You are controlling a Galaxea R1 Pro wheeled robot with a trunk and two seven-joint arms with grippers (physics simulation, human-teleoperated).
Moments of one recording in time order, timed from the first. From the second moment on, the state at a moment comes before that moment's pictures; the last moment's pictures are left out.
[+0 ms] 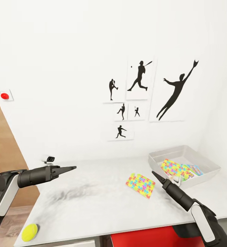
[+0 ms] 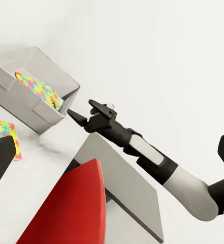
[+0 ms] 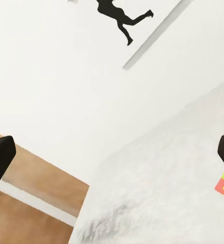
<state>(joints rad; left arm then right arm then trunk) -0.45 0.35 0.10 -1.45 0.53 1.03 -1.27 -0.32 -0.13 -0.24 -1.09 -0.71 0.46 0.76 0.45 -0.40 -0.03</state>
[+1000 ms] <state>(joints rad) -0.45 0.35 0.14 -1.45 0.53 1.03 -1.27 -0.97 0.08 -0.02 -0.72 -0.71 0.65 -0.50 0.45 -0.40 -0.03</state>
